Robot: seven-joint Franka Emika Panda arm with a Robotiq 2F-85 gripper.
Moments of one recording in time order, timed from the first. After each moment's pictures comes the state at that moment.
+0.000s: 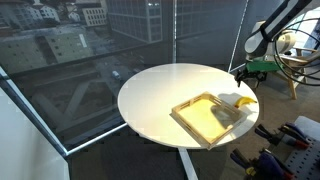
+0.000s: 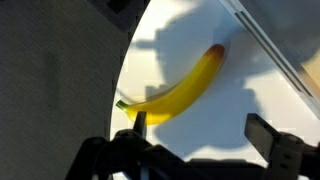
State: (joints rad) arm -0.17 0.30 -0.28 -2.35 0.04 2.56 0.37
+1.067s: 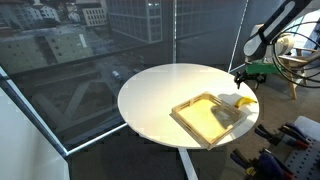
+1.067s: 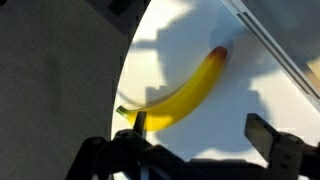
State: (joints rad) arm -0.16 0.32 -0.28 -2.35 0.04 2.58 0.40
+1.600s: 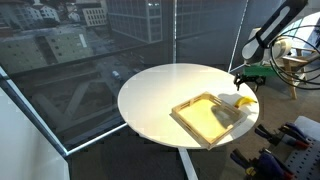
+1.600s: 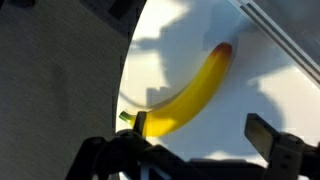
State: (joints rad) arm -0.16 0.37 -0.28 -2.33 0.05 2.59 0.47
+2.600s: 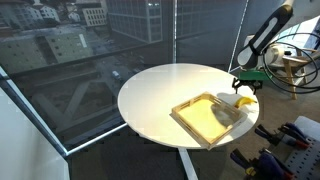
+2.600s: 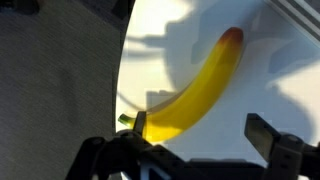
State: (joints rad) arm -0.14 0.48 -0.30 -2.27 0.05 2.61 0.54
